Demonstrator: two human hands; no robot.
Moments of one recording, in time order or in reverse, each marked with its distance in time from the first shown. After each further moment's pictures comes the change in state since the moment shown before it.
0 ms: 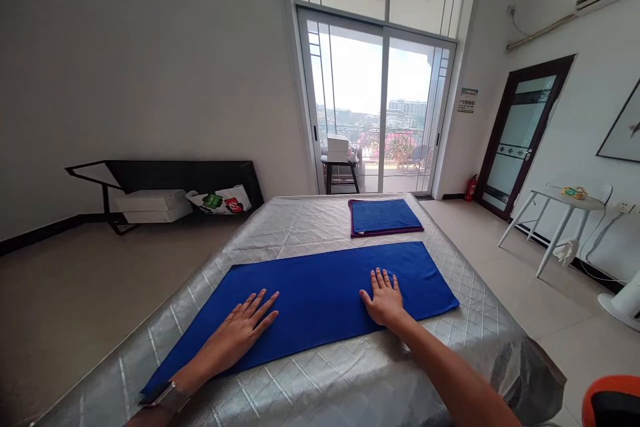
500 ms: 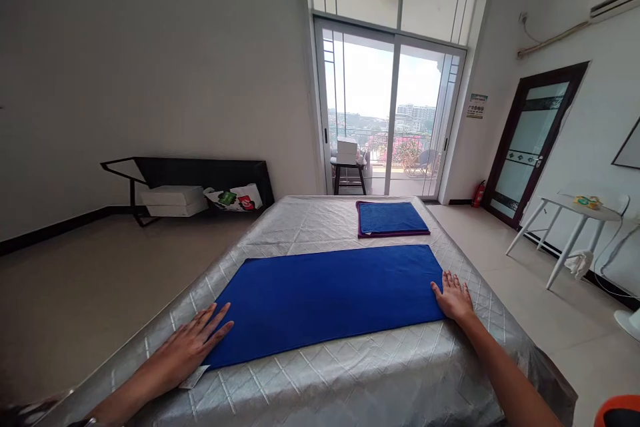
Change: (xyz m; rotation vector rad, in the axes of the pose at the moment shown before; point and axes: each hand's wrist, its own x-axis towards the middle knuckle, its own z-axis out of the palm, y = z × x) left_hand -0.066 -0.091 0.003 0.100 -0.089 -0.093; right_hand -0.027 0.152 -0.029 -0.115 0.083 0.399
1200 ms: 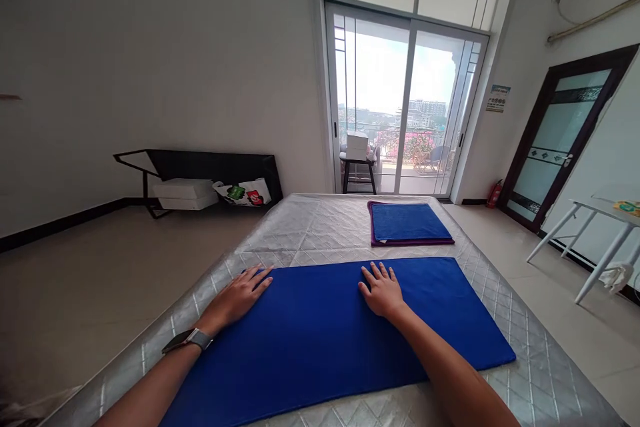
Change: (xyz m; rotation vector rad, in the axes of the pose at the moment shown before) left_hand 0.147 0.004 -0.027 -0.254 0.084 -0.179; right_hand 0.039 -0.232 0.017 0.113 -0.059 -0.584
